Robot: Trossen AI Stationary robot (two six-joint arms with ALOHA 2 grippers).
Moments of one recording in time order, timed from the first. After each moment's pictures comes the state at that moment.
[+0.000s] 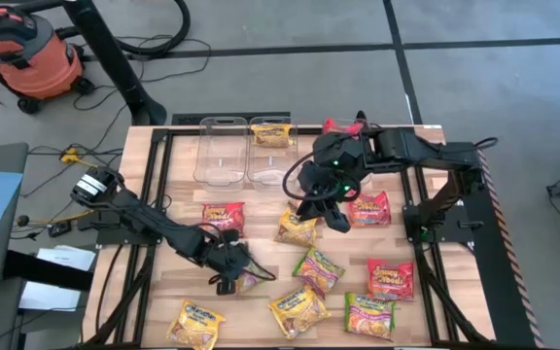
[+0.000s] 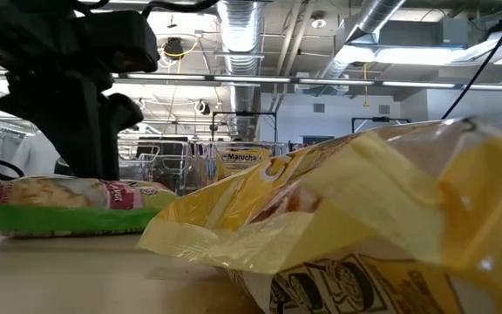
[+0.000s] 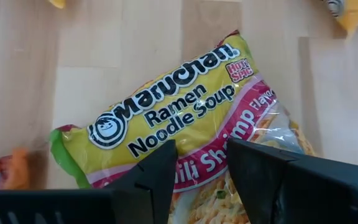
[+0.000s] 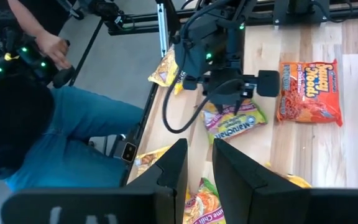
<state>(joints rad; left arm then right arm) -0.45 1.63 0.84 -0.37 -0.20 -0.47 0.05 1.66 2.01 -1.07 -0.39 0.10</state>
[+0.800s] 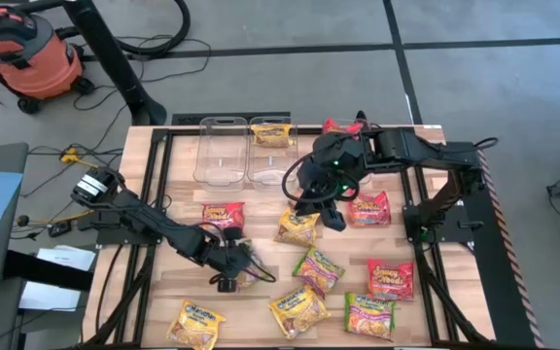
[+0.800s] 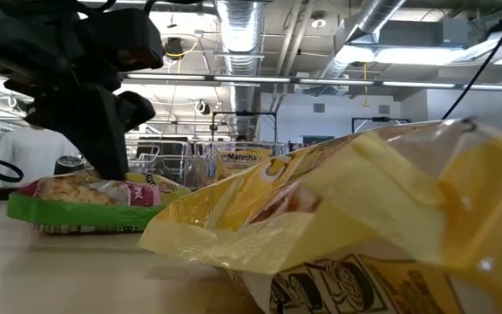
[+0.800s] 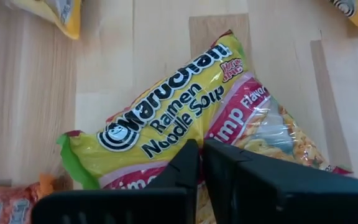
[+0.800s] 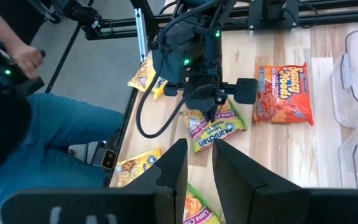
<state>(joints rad) -0.45 1.63 0.83 -0.31 -0.24 -0.36 0.04 1.66 2.01 -1.06 -0.30 0.10</state>
